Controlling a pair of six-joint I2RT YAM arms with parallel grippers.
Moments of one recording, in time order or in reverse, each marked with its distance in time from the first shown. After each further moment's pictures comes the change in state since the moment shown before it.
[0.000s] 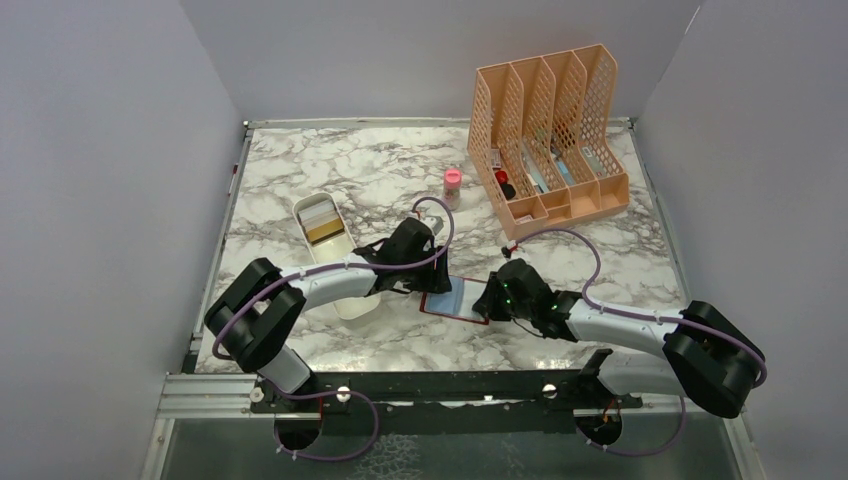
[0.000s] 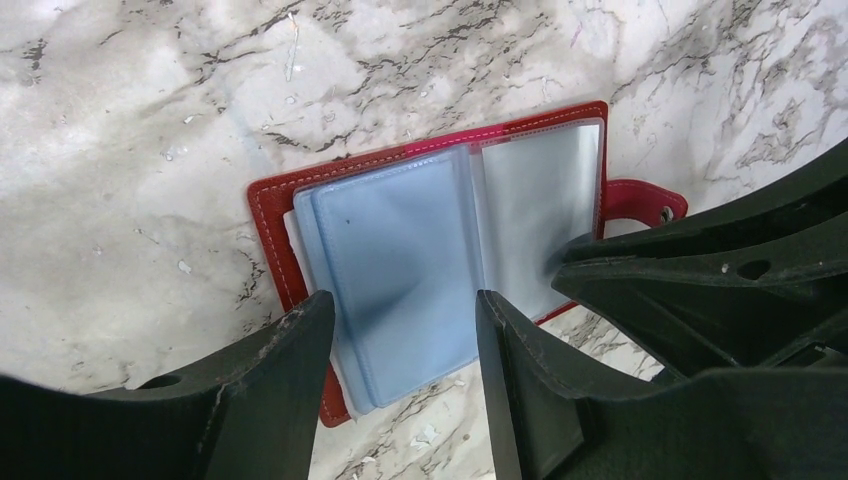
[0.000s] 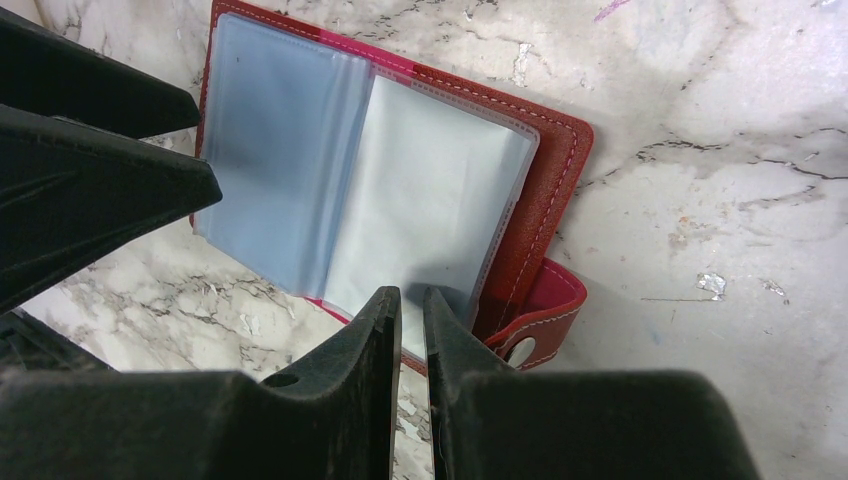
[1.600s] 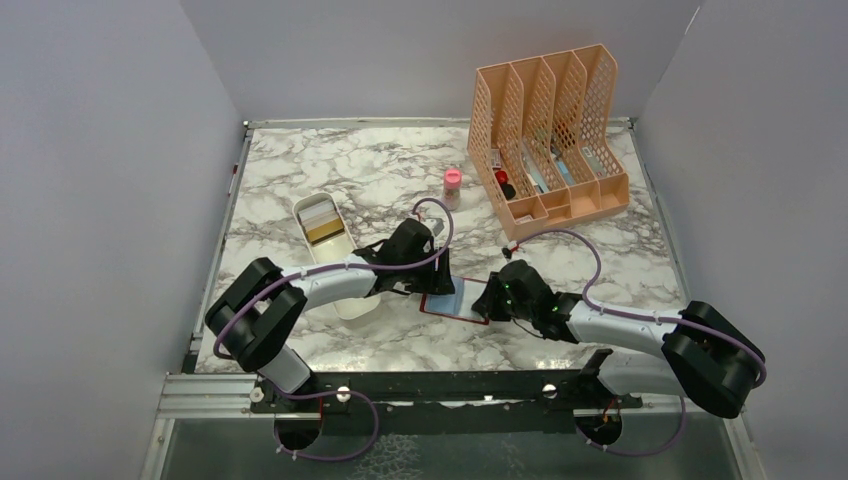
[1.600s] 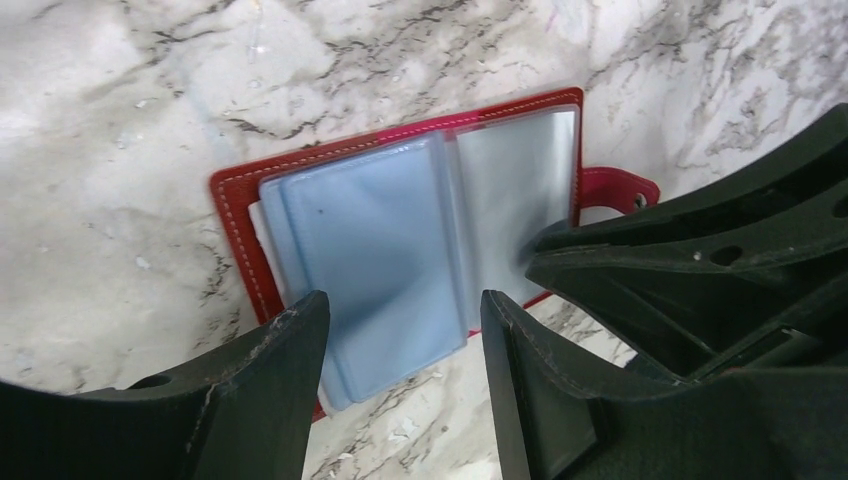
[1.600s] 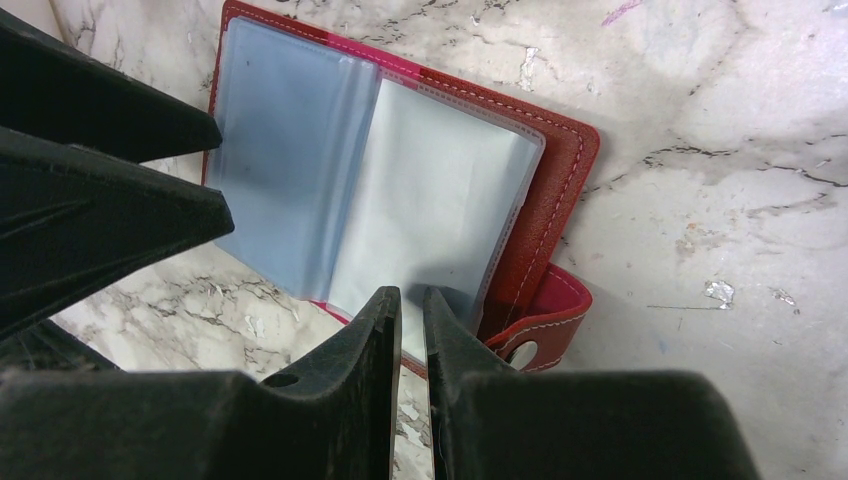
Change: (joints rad) left arm 0.000 0.005 -0.011 0.034 0.064 -0.038; right arm 0.000 0.000 -0.021 0.045 -0.008 0.001
